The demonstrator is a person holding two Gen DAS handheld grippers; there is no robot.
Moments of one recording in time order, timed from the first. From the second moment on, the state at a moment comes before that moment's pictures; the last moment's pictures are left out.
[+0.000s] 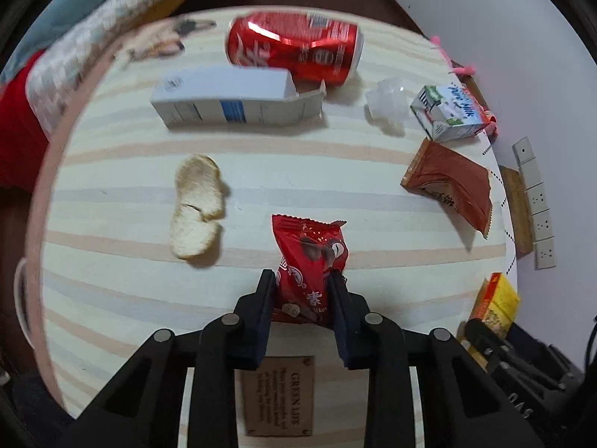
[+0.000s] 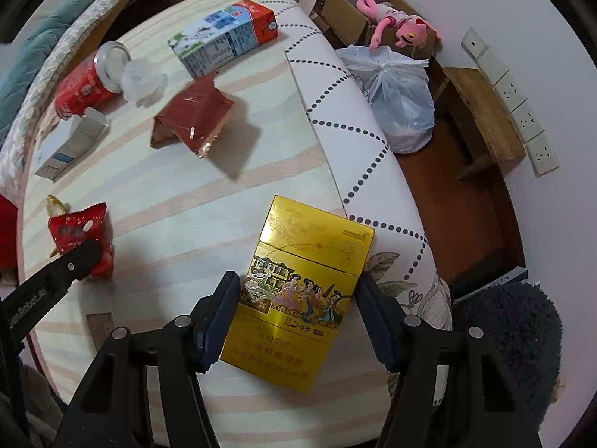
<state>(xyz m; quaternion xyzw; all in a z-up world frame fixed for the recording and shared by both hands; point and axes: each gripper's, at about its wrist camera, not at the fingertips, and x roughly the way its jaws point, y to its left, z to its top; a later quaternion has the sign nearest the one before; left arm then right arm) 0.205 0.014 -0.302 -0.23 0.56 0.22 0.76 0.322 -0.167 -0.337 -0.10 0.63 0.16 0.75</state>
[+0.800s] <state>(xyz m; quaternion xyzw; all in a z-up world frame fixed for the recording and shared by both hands) 0.057 0.110 -0.123 -0.19 0.40 0.32 0.84 0.237 -0.073 -0.170 -0.10 0.51 0.38 0.77</state>
